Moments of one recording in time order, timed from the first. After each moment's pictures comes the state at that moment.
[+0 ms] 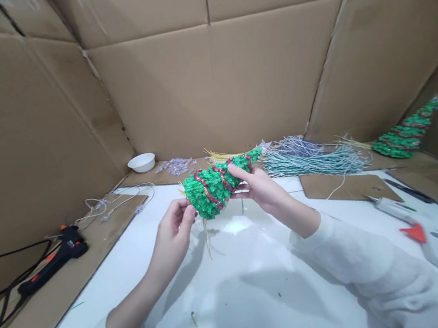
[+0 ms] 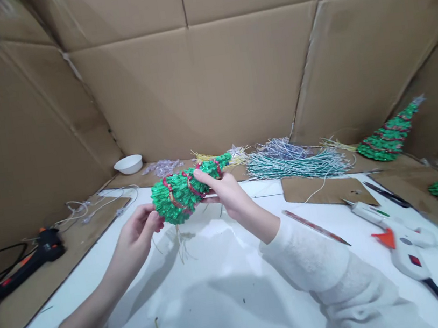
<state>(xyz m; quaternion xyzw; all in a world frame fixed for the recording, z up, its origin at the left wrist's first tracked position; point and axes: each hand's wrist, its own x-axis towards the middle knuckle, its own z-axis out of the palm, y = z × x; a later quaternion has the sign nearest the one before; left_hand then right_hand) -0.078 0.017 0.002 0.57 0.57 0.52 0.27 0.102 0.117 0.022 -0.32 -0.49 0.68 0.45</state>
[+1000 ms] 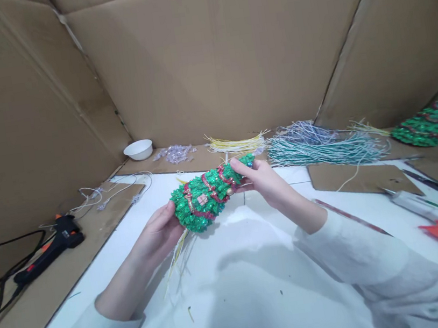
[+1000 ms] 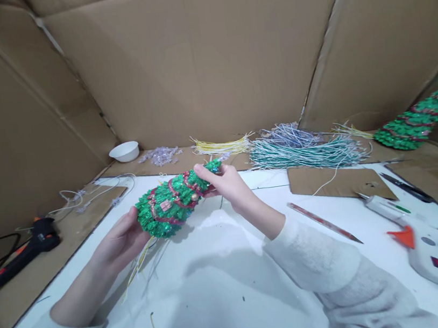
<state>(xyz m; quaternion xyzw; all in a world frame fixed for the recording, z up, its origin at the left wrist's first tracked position) -0.105 0.035 -0.023 0.32 0.40 0.59 0.62 0.103 0.130 0.003 -0.37 -0.53 0.63 0.42</state>
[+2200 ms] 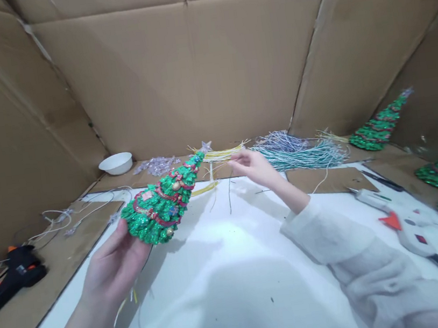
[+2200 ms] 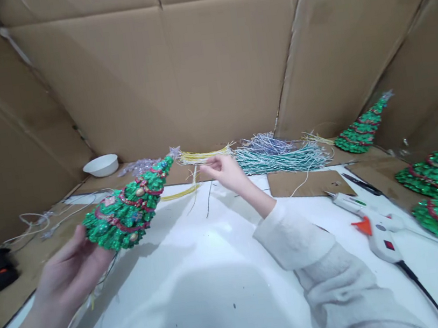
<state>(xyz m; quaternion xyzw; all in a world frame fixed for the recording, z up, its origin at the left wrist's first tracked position) -0.137 0.029 -0.015 0.16 0.24 0.68 0.67 0.136 0.179 0.004 -0.44 -0.68 0.38 0.46</state>
